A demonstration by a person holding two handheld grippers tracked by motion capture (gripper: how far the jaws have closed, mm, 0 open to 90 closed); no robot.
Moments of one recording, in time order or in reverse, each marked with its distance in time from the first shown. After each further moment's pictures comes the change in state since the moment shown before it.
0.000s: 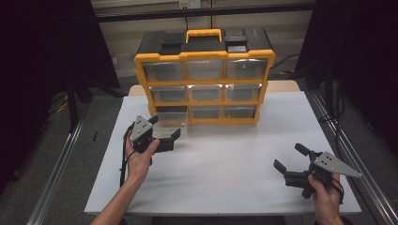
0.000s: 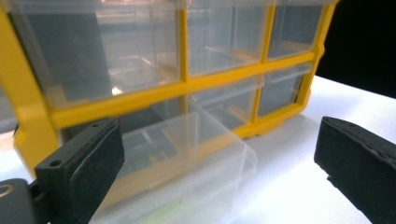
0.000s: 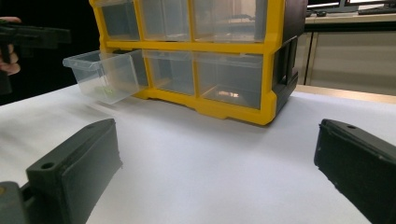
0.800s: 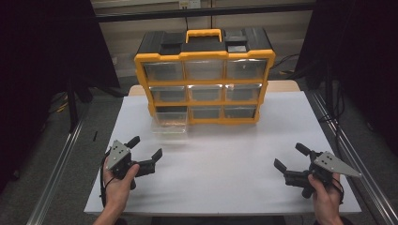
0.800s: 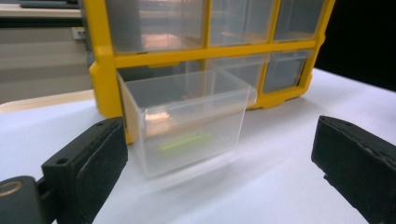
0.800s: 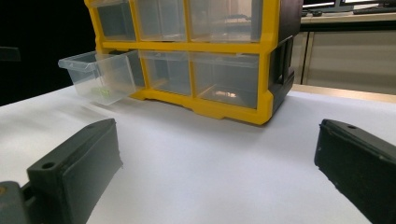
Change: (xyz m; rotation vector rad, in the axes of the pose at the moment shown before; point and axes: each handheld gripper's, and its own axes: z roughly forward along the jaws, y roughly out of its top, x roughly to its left) left arm -0.001 -0.035 -0.071 -0.007 0.077 -0.041; right arm -0.001 0.000 0.000 0.003 -0.007 -0.005
